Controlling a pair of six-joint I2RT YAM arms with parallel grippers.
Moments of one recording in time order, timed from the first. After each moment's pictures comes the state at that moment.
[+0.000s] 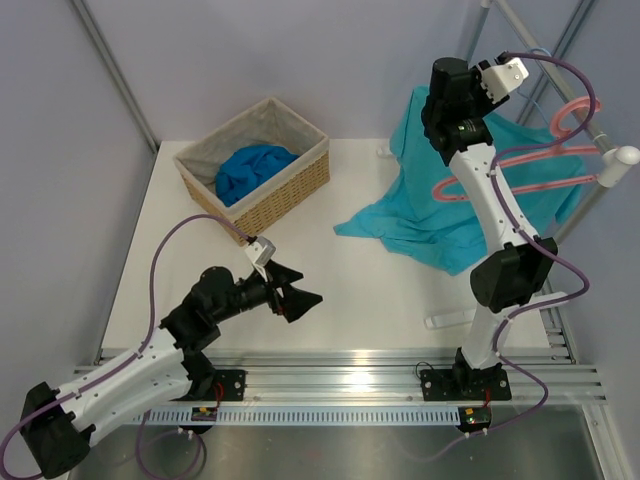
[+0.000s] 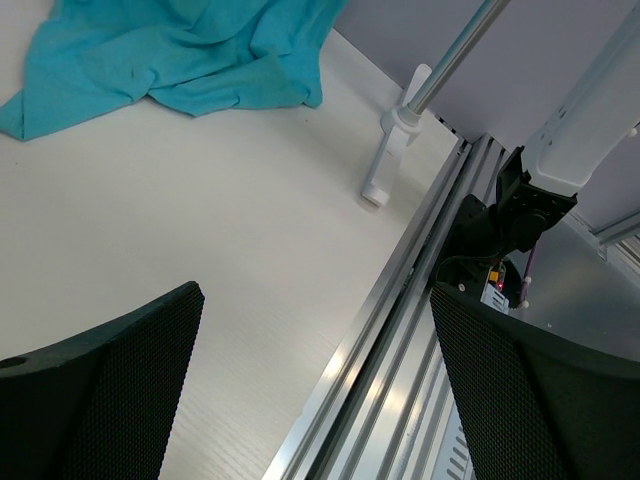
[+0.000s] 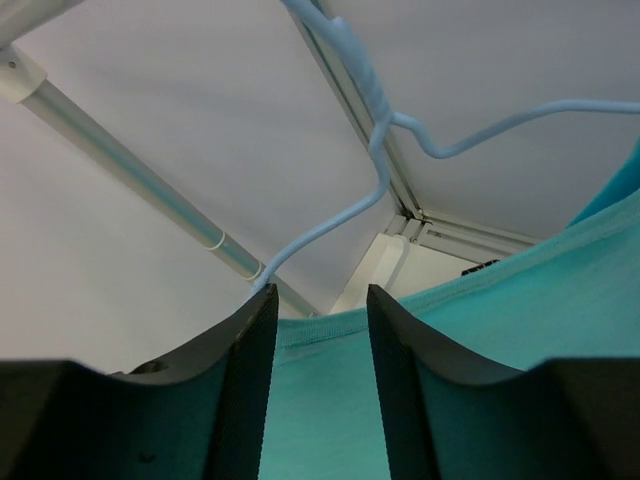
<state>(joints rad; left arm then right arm) -0.78 0.68 0.40 0.16 0.31 -0.45 0.27 1.86 2.04 -0.34 1.16 0.64</state>
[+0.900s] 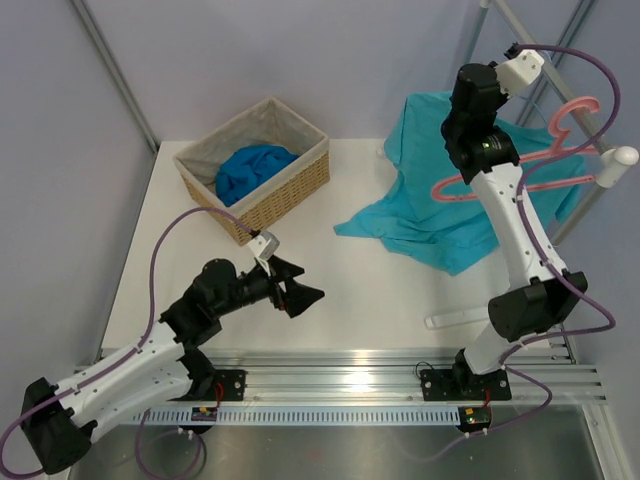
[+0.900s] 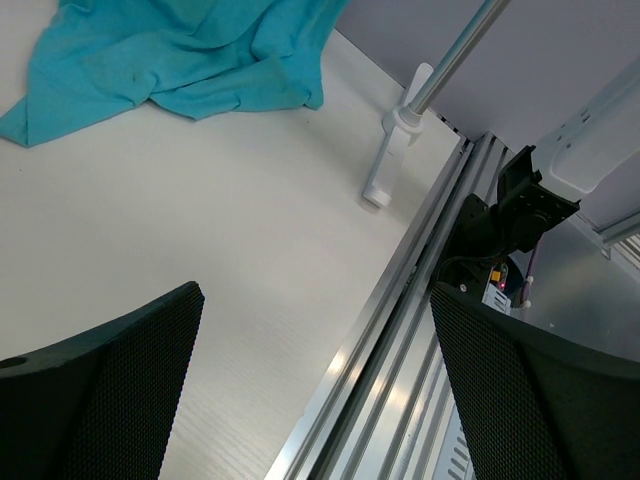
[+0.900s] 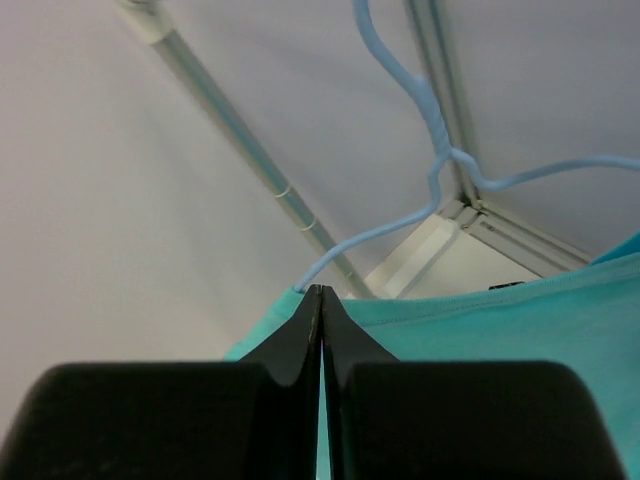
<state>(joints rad) -0.78 0.69 0.42 0.14 0.31 -0.43 0.26 1.69 1.89 -0.26 0.89 0.50</state>
